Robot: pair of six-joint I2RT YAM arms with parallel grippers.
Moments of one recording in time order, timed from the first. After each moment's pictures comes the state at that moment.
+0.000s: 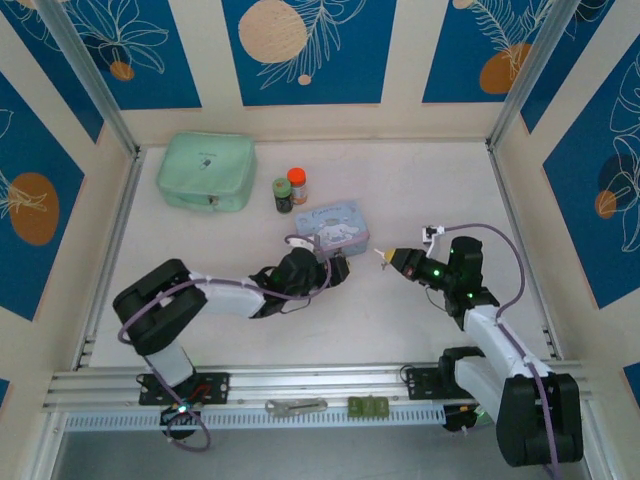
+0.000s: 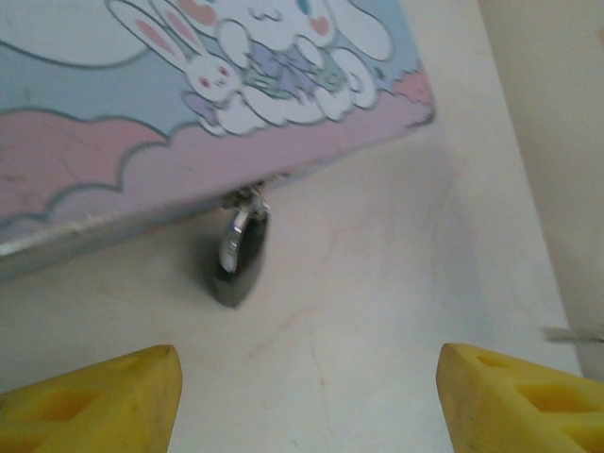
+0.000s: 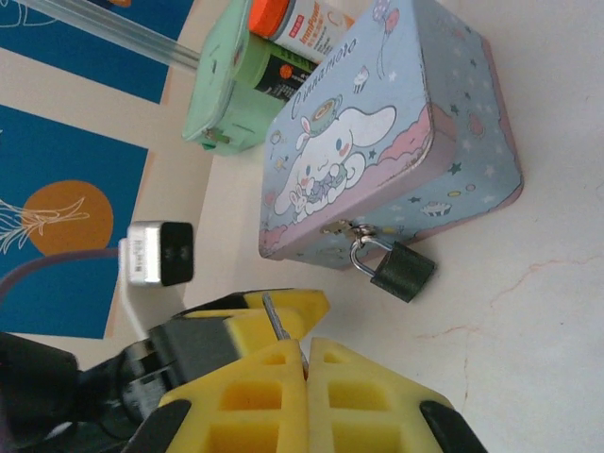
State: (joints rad) left arm -0.93 1.70 0.71 0.46 -0.10 -0.97; right arm 0.05 0.91 0.32 0.12 -0.78 0.76
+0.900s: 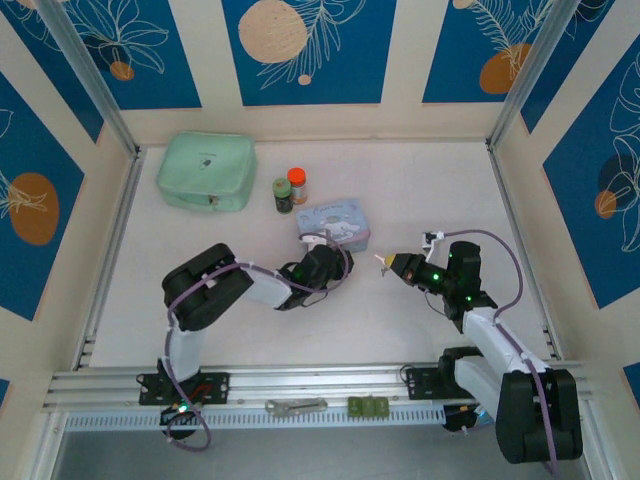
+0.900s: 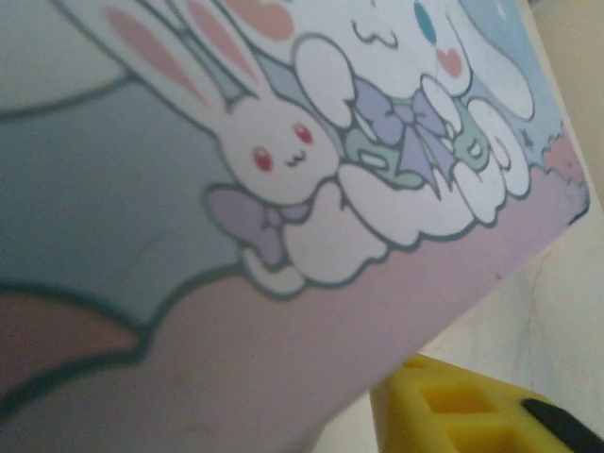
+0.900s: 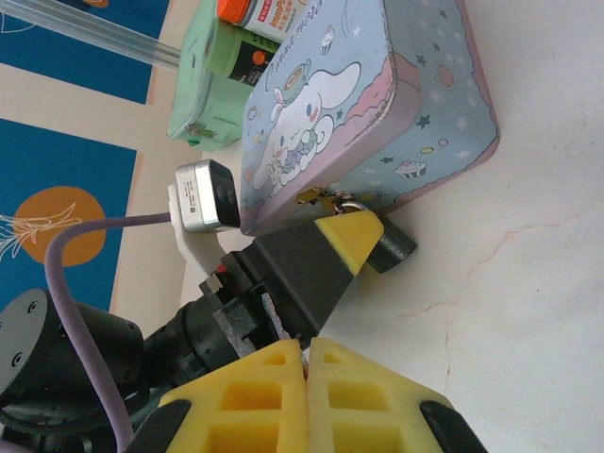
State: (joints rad) left arm -0.94 1.99 0.89 0.56 -0.25 -0.97; right arm 0.04 0.93 0.28 0.15 -0.78 0.79
